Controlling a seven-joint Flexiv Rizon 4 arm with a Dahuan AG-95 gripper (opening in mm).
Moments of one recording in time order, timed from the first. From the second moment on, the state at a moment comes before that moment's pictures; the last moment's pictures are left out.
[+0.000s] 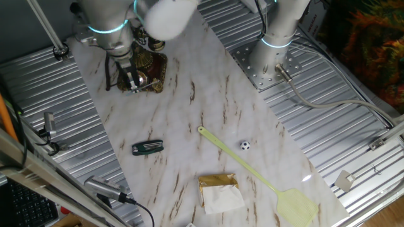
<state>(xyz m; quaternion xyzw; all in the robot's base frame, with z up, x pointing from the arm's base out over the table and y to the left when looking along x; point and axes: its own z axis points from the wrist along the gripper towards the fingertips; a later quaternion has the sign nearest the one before) 0.583 -0.031 0.137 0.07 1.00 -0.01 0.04</state>
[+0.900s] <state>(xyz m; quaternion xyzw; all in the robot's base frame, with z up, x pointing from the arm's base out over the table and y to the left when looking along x) 0.580 -0.030 0.135 0.00 1.00 -0.05 0.05</state>
